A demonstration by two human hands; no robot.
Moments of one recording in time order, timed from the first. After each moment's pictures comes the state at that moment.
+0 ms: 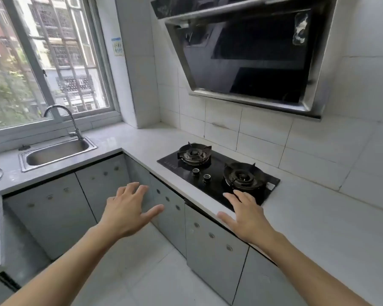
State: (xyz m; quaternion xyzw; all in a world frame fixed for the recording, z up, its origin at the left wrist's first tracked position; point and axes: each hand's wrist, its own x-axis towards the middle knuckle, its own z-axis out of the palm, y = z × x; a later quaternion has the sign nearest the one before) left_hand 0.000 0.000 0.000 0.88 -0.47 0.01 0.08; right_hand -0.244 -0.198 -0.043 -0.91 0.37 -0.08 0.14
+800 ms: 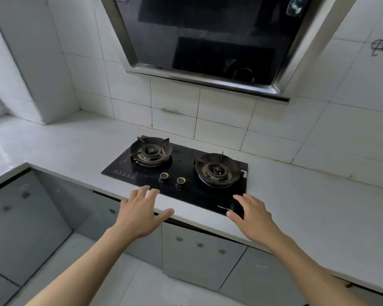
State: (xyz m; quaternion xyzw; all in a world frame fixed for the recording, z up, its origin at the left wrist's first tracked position) left_hand 0.193 -0.217 -0.083 0.74 -0.66 -0.08 0.10; right_hand -0.115 -0.270 -0.078 -0.77 0.62 -0.06 0.15
